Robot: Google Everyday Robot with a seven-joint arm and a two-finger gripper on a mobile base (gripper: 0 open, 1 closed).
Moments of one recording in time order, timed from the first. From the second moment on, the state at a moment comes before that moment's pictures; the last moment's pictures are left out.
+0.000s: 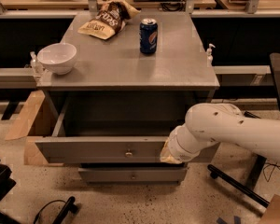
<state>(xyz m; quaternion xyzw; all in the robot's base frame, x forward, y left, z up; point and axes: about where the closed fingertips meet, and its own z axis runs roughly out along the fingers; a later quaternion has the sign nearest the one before) 0.492 -0.101 0.632 -0.67 0.72 0.05 0.19</state>
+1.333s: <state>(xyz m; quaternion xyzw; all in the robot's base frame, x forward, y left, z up) 0.575 -0.101 0.638 -0.70 0.69 0.02 0.18</state>
